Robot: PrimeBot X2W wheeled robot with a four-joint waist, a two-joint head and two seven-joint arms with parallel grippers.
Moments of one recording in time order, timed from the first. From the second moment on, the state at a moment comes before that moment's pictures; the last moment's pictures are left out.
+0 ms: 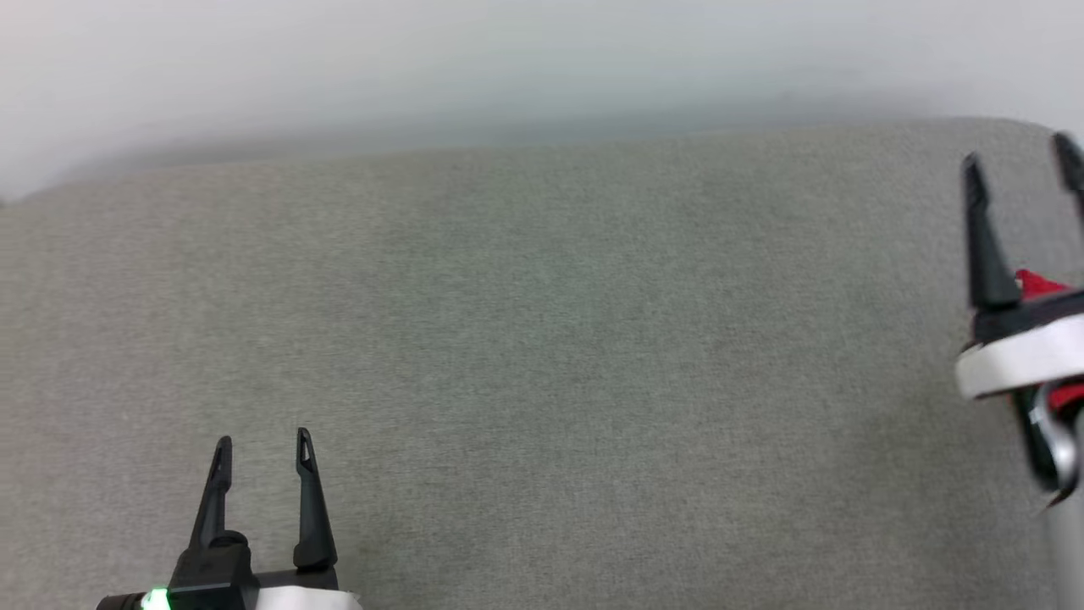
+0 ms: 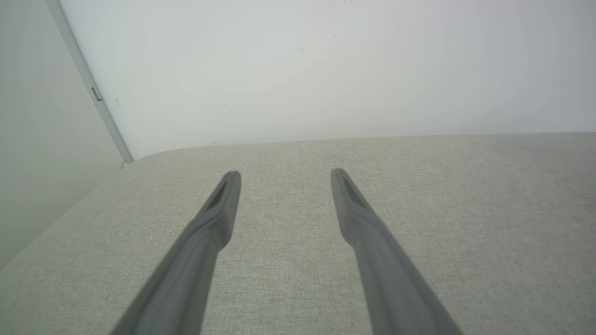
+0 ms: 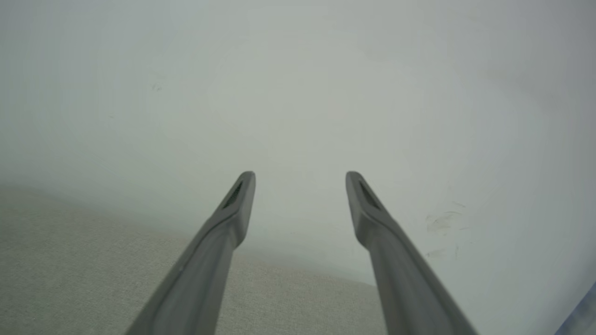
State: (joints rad) left arm 0.14 0.06 -0.01 -0.08 -0.04 0.13 -0.26; right arm -0.43 -0.31 -0.02 0.22 0.07 0.13 -0.26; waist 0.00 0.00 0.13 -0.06
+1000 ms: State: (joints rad) left arm 0.20 0.05 -0.07 0.01 -0.05 0.10 -0.26; right arm 0.13 -0.05 -0.08 0.00 0.10 0.13 -0.26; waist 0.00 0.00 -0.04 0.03
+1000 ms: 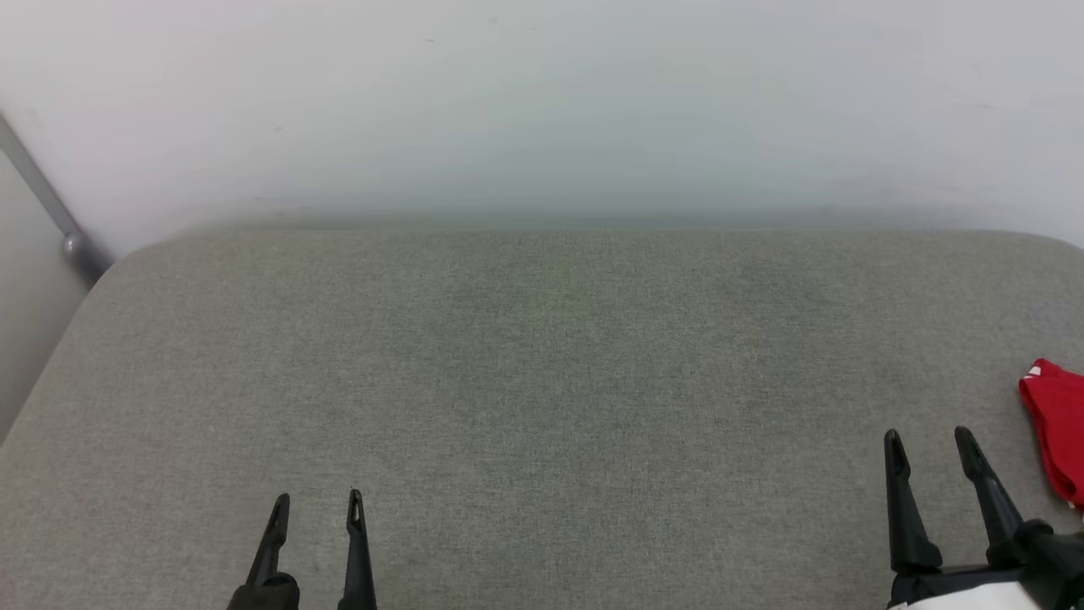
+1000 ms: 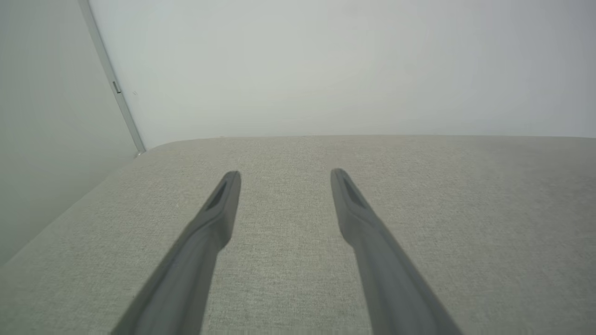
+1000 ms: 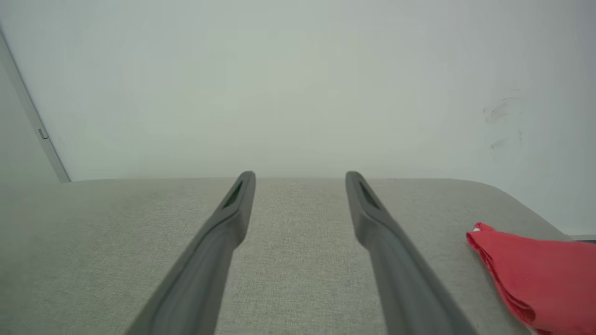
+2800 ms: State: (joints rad) left arm 0.12 0.08 -0.06 0.14 -0.67 0.01 -0.16; right arm 0.12 -0.06 -0.07 0.10 0.71 0.13 -0.14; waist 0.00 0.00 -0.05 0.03
